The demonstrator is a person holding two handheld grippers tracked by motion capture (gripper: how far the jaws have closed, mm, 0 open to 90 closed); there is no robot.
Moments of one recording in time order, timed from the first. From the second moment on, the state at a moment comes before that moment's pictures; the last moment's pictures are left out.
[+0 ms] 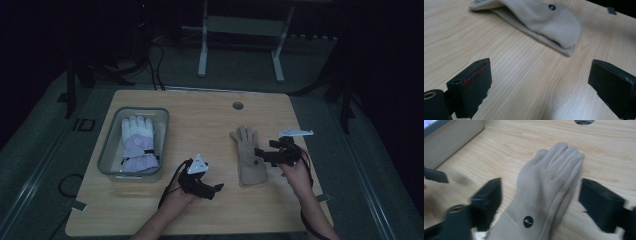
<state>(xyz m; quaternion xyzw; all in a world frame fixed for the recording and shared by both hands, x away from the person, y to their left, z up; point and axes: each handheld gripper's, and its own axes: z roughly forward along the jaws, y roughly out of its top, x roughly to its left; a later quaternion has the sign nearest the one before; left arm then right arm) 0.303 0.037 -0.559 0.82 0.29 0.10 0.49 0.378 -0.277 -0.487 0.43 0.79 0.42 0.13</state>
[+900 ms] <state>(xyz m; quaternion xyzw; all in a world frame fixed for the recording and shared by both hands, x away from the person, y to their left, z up) 0.319 -0.044 -0.541 0.88 0.19 0.09 0.42 0.430 -0.287 -0.496 0.47 0.78 0.41 0.09</state>
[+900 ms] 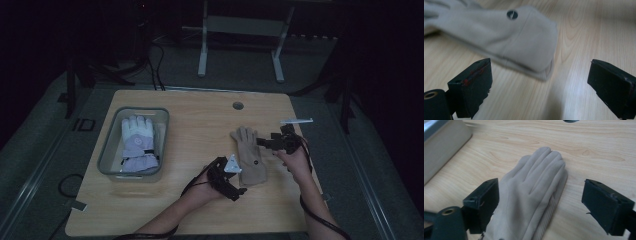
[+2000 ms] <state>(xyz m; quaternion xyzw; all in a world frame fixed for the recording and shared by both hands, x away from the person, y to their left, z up) 0.344 -0.092 -0.551 0.93 0.15 0.13 0.31 0.467 -0.263 -0.543 0.50 0.79 0.35 0.00</state>
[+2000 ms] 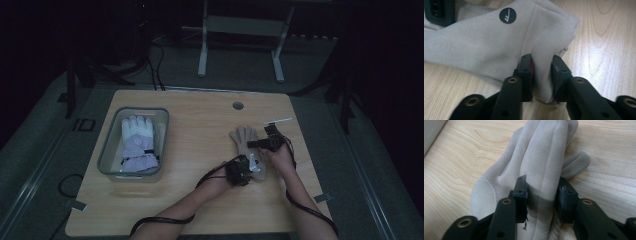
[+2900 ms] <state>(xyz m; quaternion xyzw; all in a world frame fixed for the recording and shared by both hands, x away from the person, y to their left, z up) 0.335 -0.050 -0.483 0.92 0.14 0.18 0.31 0.462 -0.237 -0.471 0.47 0.78 0.42 0.01</state>
